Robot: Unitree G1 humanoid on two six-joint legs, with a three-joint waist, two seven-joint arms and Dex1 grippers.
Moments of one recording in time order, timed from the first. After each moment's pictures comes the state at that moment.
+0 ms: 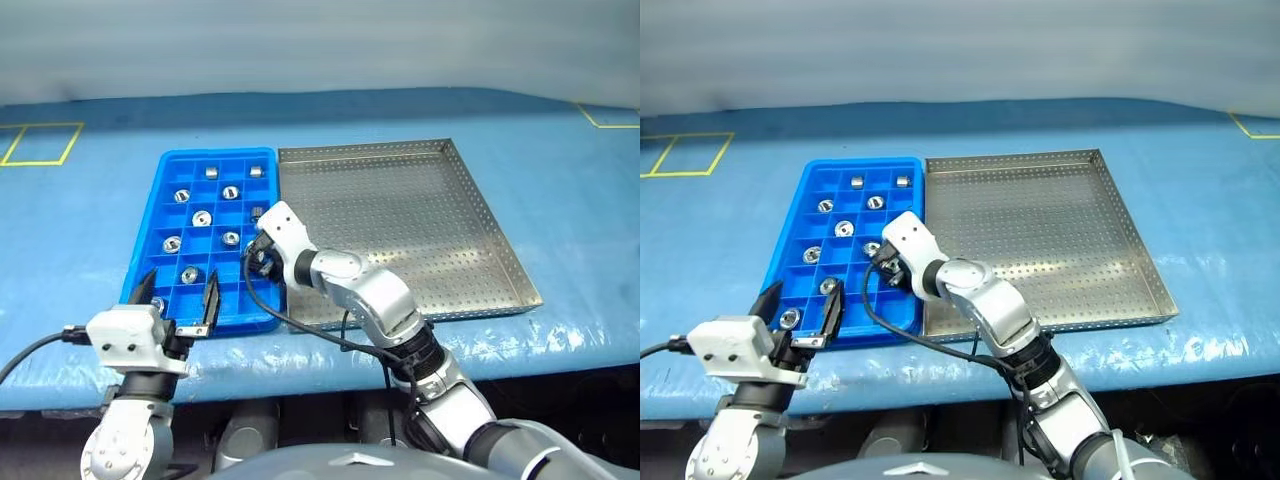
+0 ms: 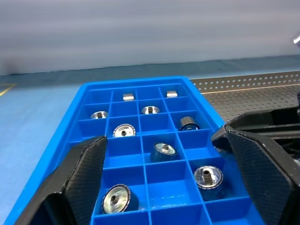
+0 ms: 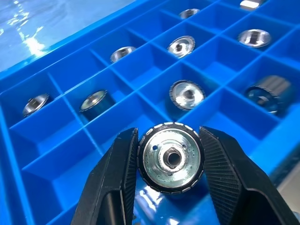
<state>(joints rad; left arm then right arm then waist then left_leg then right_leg) 0.68 0.09 0.03 -0.94 -0.16 0.23 -0.09 -0.53 0.04 0.45 -0.12 0.17 0.90 0.38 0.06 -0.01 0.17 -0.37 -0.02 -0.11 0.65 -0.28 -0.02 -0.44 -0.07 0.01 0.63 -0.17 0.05</state>
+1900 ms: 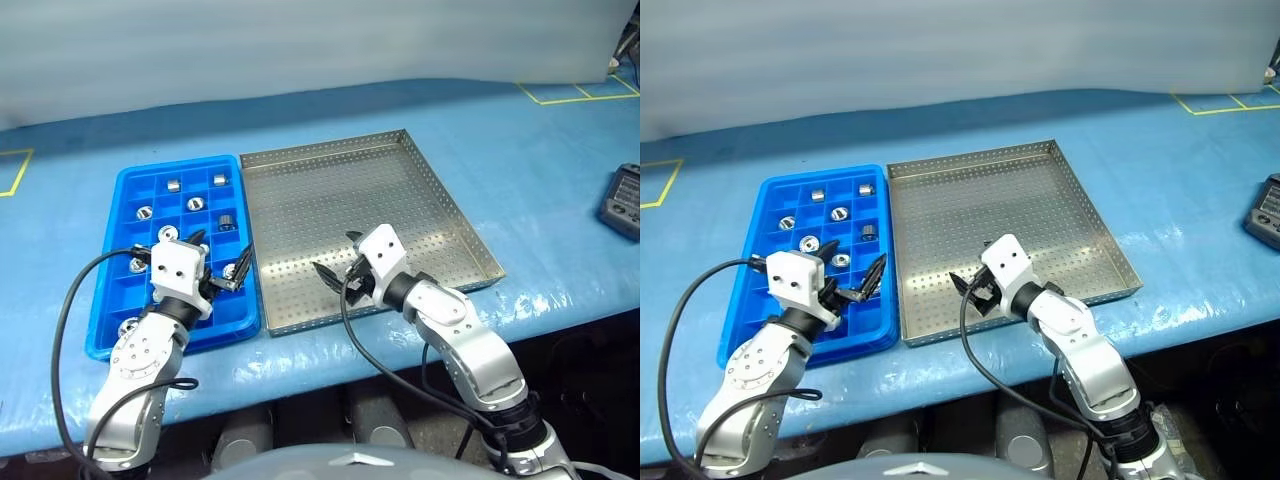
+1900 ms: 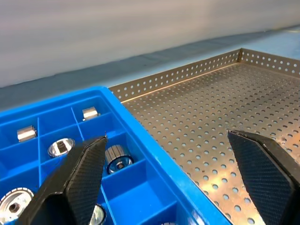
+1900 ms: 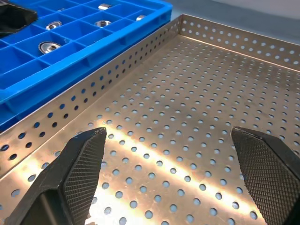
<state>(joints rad) 0.19 0.30 0.05 -0.62 -0.24 0.41 -0.22 -0.13 -0.33 0.28 -0.49 0.14 0.61 0.39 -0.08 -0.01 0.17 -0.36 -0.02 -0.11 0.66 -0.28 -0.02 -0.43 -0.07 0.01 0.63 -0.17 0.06</state>
